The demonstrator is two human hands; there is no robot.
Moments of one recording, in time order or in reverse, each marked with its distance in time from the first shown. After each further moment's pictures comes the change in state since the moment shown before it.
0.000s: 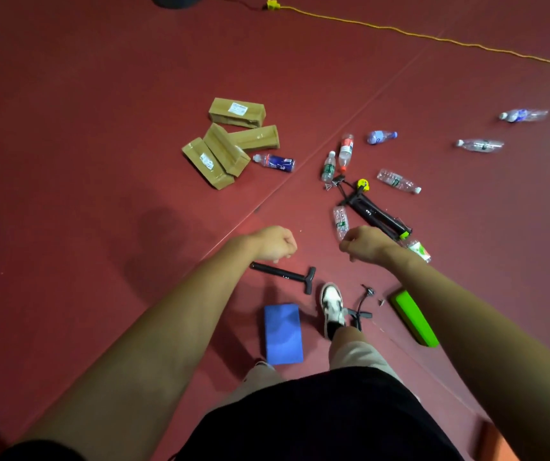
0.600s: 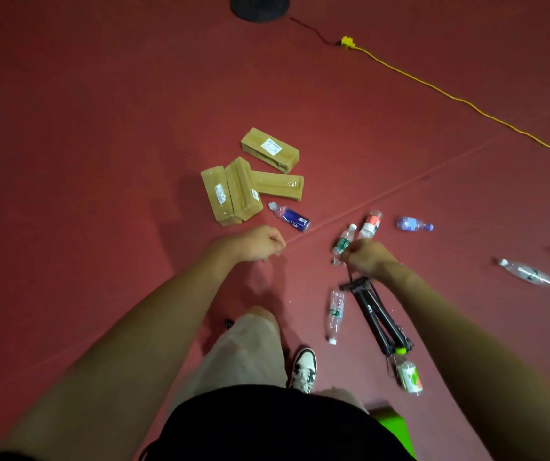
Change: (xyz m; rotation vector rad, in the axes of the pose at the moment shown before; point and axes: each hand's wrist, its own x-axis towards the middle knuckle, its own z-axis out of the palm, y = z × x) left_hand 0.186 0.075 -0.198 -0.336 0.281 -0.146; right_hand 0.261 -0.045 -0.215 -0.149 -0.080 -0.131
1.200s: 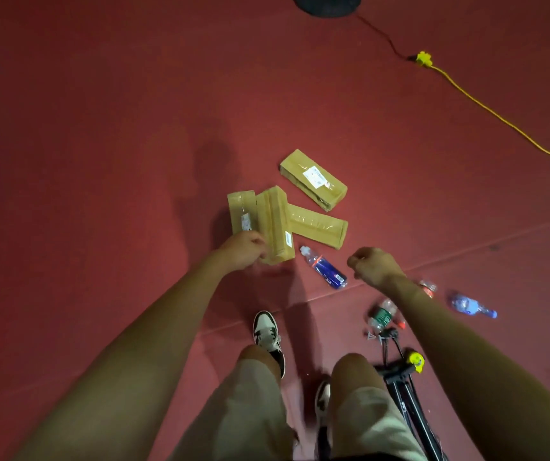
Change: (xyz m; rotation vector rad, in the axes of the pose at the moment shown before) left_hand 0.206 -0.110 -0.197 -0.266 0.225 -0.217; right_hand 0.293 -0.153 -0.027 0.046 -0.008 0.007
